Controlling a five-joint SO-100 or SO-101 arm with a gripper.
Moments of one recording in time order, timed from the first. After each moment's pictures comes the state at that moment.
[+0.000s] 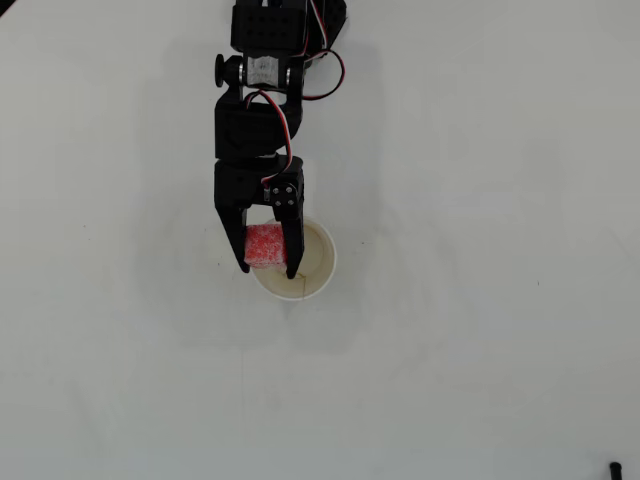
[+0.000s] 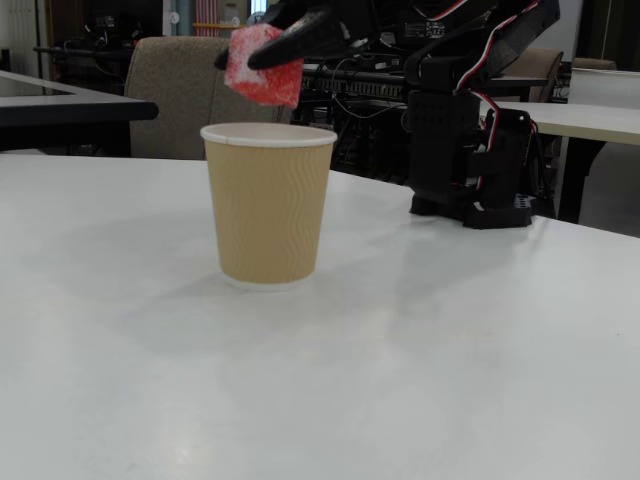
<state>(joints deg) 10.6 155.7 153.7 5.8 -96.2</state>
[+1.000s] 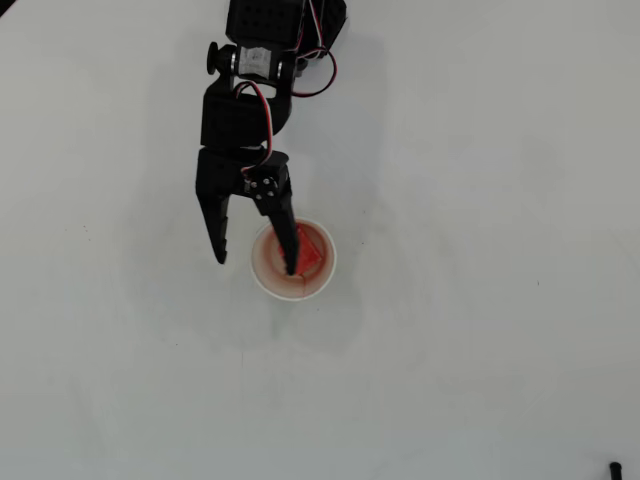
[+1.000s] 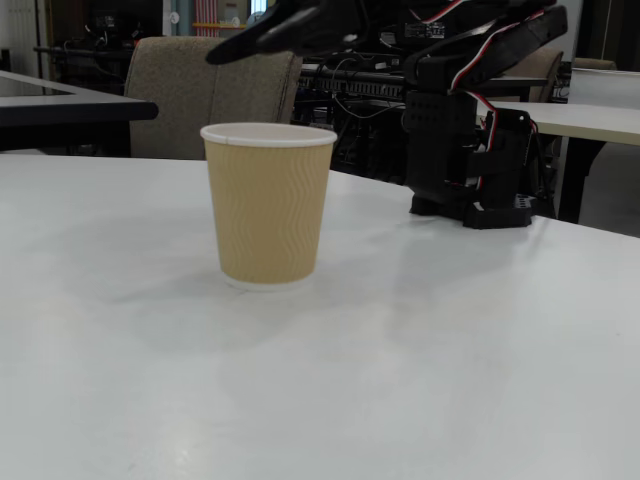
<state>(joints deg) 17.3 160.8 156.0 7.6 -91.8</state>
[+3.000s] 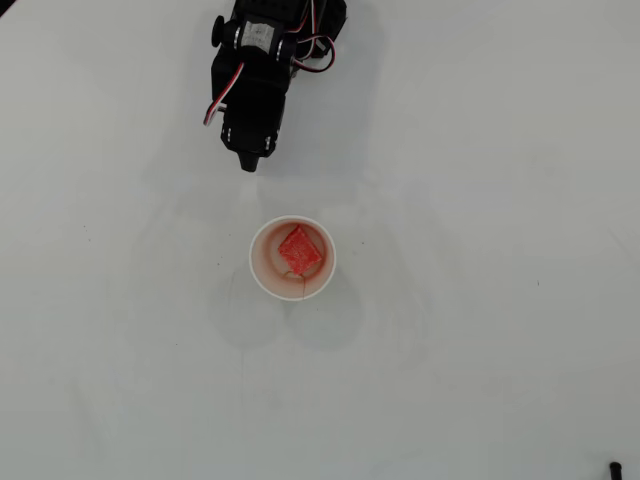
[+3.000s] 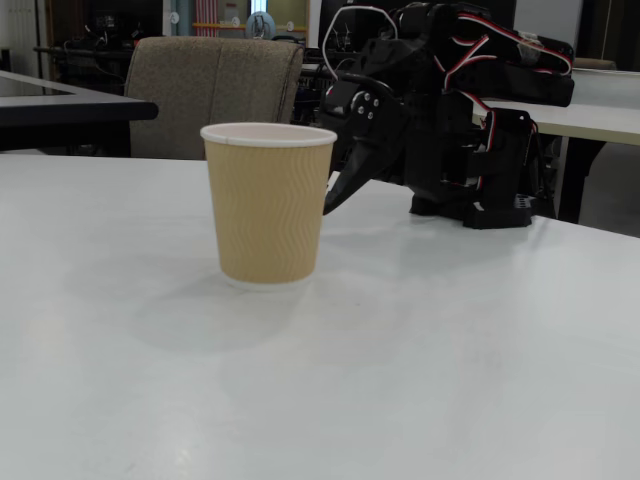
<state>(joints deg) 22.3 185.4 174.8 52.0 -11.2</state>
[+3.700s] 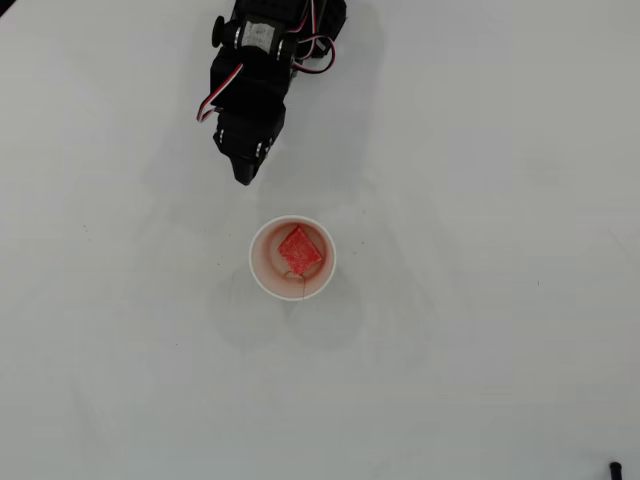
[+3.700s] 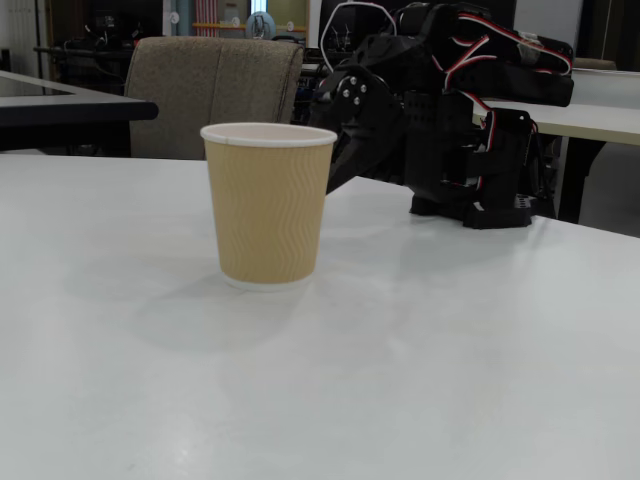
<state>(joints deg) 22.1 185.4 175.6 45.0 -2.4</state>
